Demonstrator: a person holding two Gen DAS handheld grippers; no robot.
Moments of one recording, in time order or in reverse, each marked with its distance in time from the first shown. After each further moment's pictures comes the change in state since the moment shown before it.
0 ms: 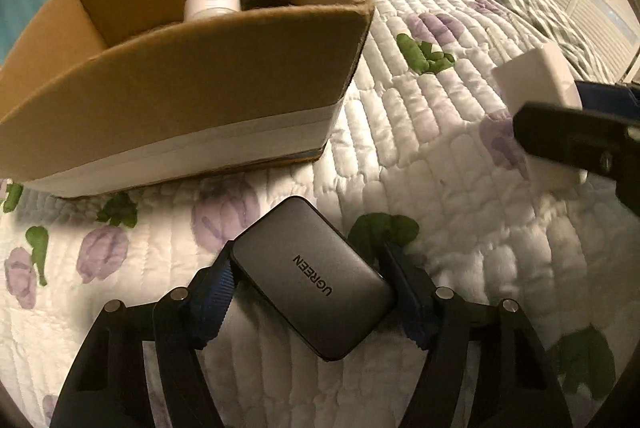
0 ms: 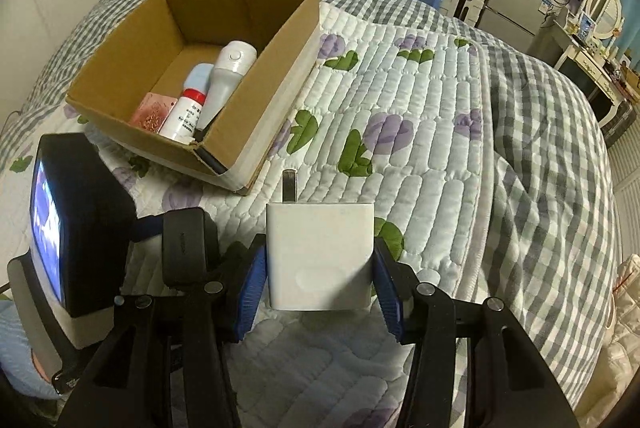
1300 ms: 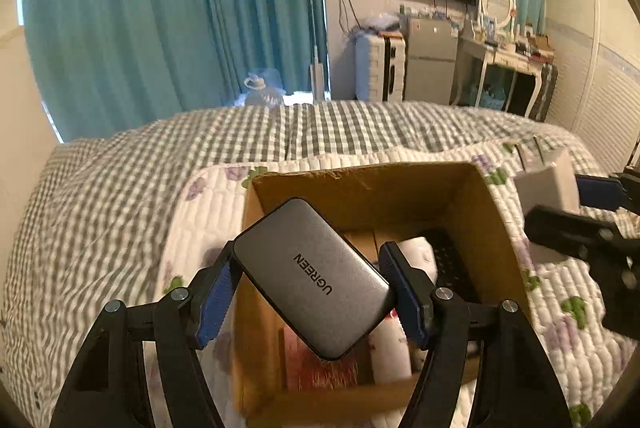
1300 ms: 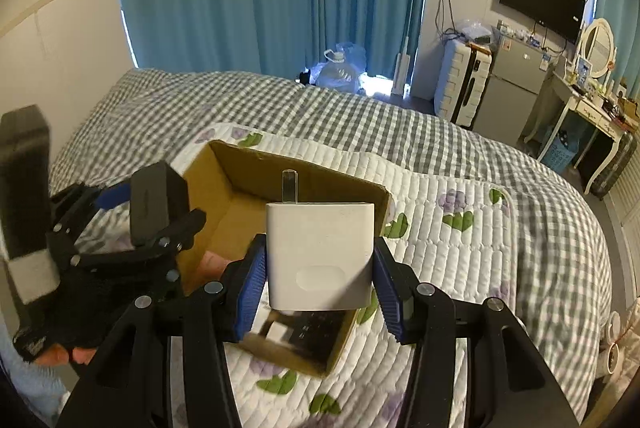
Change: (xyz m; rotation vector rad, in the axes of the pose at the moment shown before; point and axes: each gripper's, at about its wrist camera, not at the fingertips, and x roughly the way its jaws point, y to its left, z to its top) left arm -0.091 0.138 0.121 -0.025 -0.365 0.139; right arm -0.044 0.064 0.136 0.018 -0.243 0.043
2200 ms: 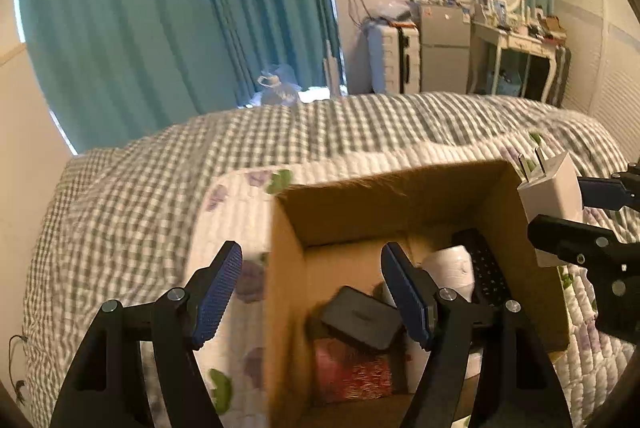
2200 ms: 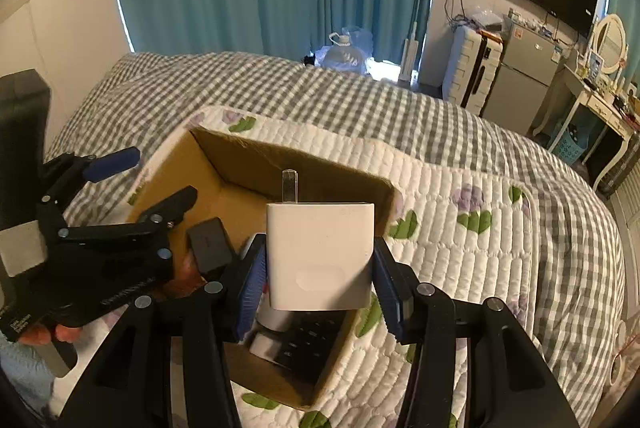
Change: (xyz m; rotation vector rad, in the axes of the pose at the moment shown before) left arm -0.005 0.013 0.007 0.035 0.003 0.092; right arm 0.036 -0.008 0.004 -0.018 0.042 0.027
